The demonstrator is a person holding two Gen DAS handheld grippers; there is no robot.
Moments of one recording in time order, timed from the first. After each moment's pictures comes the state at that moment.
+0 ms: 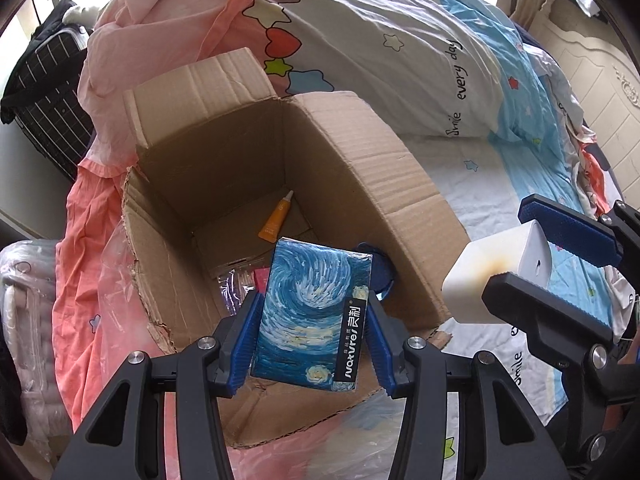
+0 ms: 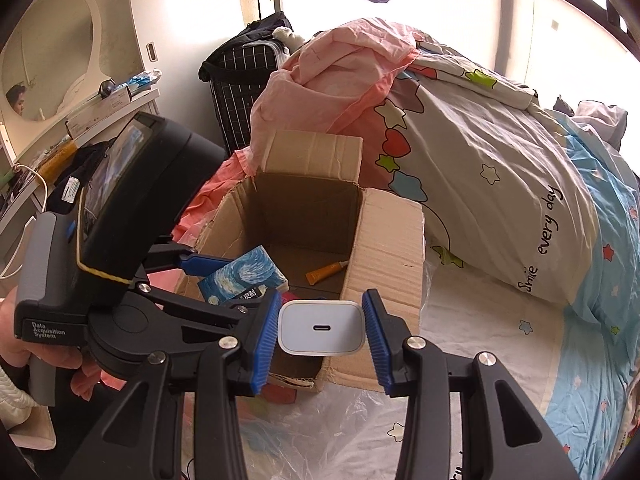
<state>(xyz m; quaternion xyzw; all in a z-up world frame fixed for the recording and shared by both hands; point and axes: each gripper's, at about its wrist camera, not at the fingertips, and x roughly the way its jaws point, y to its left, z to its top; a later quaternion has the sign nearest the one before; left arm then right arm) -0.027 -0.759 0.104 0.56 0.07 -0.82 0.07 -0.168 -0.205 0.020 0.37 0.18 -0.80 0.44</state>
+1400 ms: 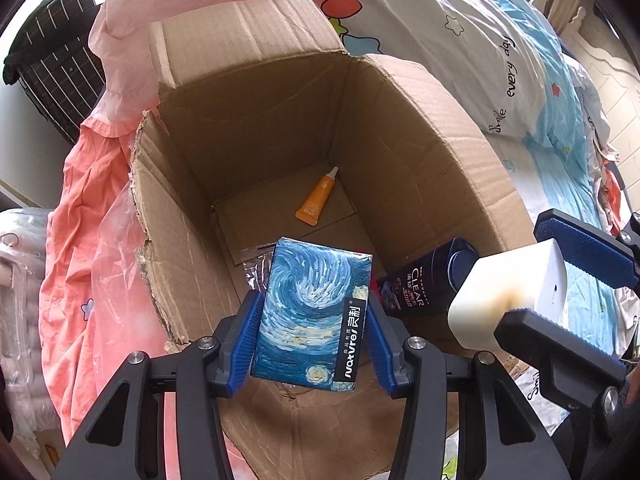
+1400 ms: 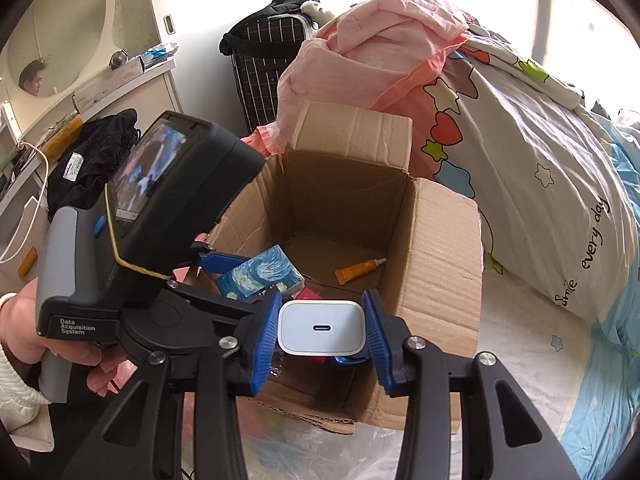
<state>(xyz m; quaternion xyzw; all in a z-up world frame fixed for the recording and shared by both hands) -0.033 -0.804 0.058 0.58 0.10 -0.80 0.09 -0.167 -0.253 -0.010 0.39 0.21 -0.76 0.47</state>
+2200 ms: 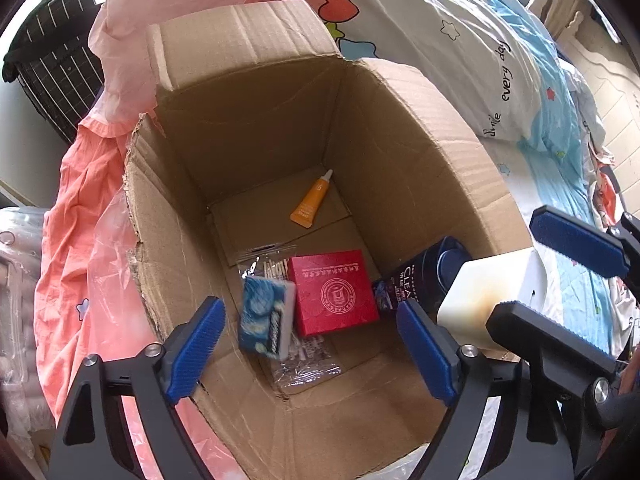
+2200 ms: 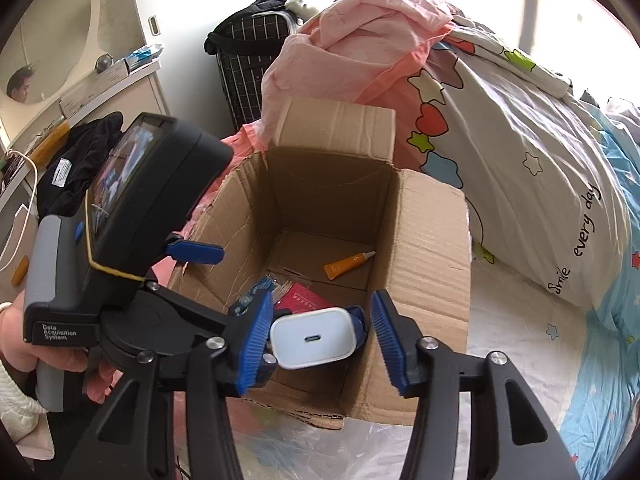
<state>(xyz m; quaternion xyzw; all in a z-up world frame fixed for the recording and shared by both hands) -0.031 -0.803 0.060 0.57 0.11 -0.81 0.09 -0.172 -0.248 -0.013 0.40 0.20 -0.77 0.45</state>
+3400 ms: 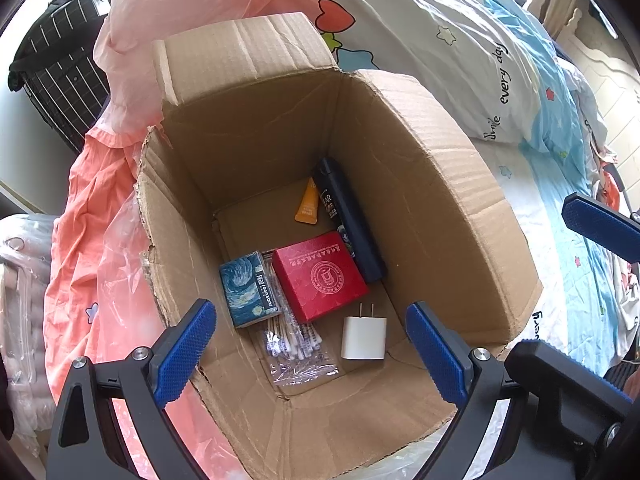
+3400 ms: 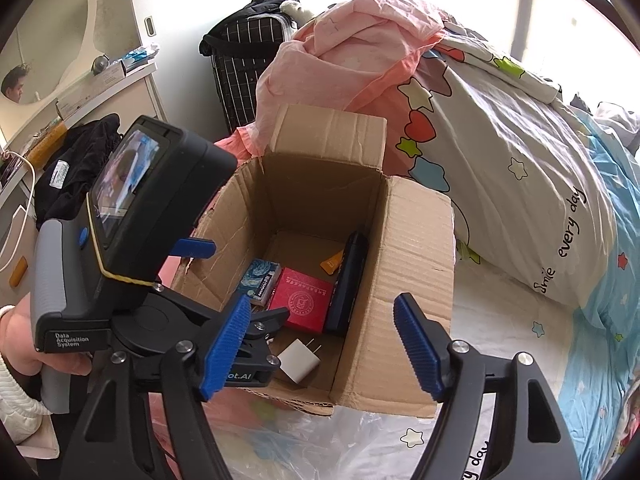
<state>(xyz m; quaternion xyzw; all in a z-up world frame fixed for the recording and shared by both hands) -0.030 -0.797 0.070 0.56 0.10 -0.82 0.09 -0.169 -0.241 -0.001 0.40 0.21 -0.78 0.44</state>
